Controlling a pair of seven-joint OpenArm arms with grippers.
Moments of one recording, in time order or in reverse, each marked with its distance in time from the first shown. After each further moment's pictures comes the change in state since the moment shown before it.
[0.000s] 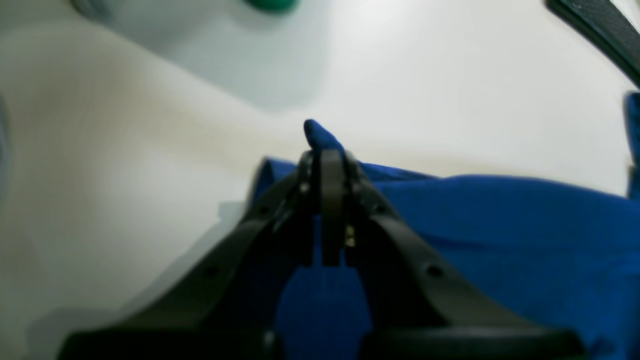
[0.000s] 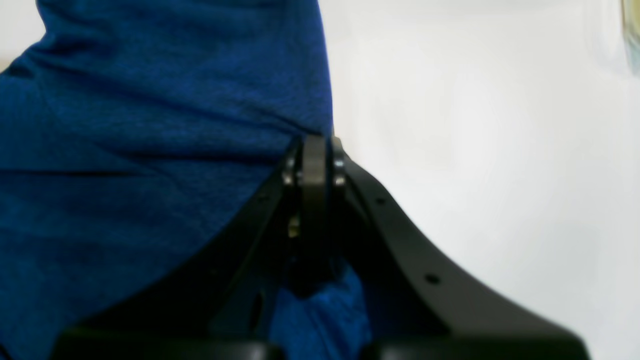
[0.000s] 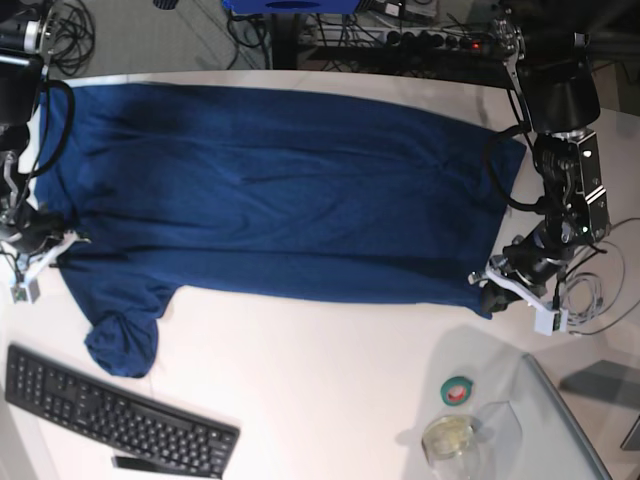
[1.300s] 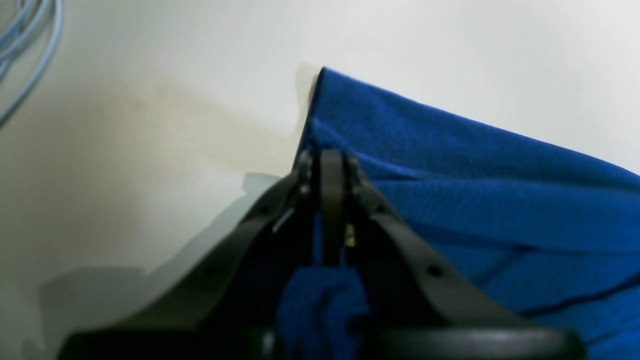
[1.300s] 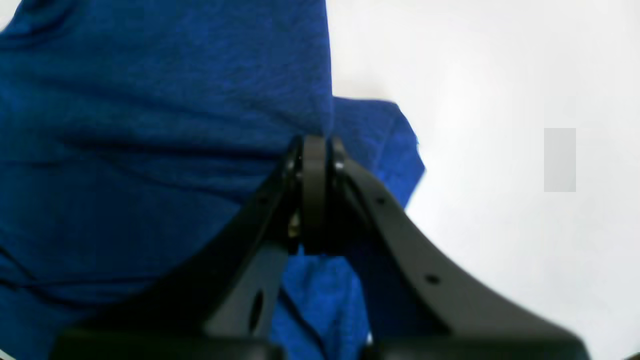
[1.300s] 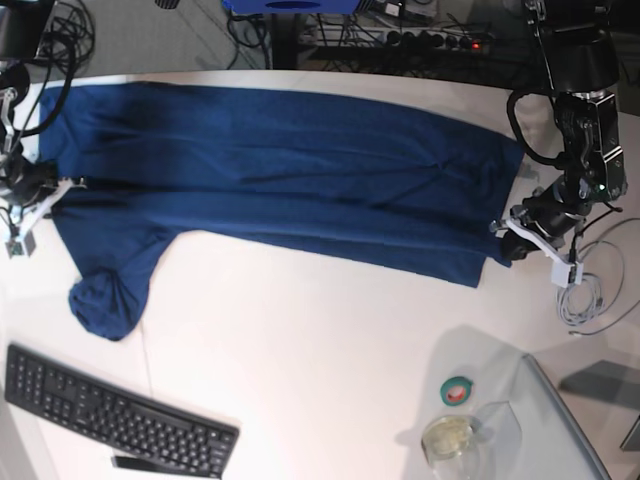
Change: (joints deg) left arm 8.2 -5.2 0.6 0.6 -1.7 0.0 0.0; right arm -14.4 -2.3 6.0 20.7 0.5 0.2 -15.5
